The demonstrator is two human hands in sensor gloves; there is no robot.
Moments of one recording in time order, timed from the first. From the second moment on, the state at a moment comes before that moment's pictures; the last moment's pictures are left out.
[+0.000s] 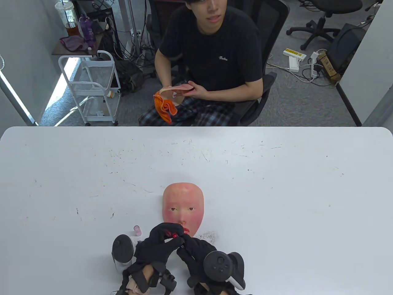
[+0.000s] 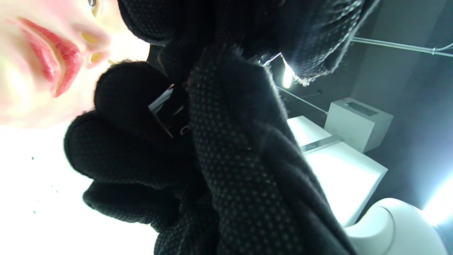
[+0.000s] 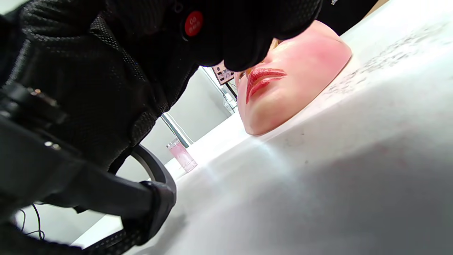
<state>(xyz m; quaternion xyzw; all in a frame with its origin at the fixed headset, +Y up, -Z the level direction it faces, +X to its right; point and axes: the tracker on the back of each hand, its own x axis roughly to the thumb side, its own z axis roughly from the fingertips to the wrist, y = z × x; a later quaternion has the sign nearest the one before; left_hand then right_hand) -0.172 -0.783 -0.266 0.04 -0.23 0.66 0.72 0.034 -0.766 -0.225 0.21 -0.03 0.91 0.37</state>
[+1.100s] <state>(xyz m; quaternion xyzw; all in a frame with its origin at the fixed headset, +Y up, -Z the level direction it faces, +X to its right) -0.239 -0.747 -0.272 -0.02 -0.02 0.12 0.99 0.039 -0.761 -0.228 0.21 -0.03 0.93 0.30</state>
